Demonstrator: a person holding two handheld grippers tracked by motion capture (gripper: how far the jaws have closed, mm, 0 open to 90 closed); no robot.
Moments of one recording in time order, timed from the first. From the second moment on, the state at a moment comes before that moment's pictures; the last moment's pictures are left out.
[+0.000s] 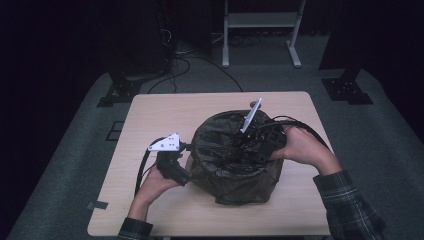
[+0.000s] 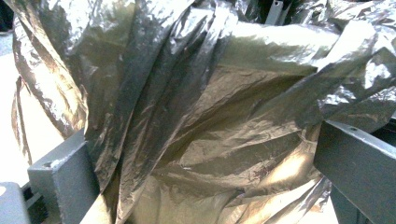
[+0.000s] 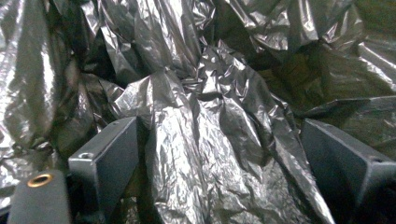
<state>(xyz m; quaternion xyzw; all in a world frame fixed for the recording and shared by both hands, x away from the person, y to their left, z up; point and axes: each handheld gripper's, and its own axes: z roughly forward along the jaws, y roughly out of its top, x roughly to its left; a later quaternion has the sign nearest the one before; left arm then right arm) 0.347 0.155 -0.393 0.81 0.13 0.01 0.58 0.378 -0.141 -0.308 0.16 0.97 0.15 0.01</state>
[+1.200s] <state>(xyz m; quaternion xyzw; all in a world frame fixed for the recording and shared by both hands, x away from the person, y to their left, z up) 0.346 0.158 -0.388 0.80 0.12 0.01 0.59 0.413 -0.065 -0.294 0.13 0.96 0.24 0.05</state>
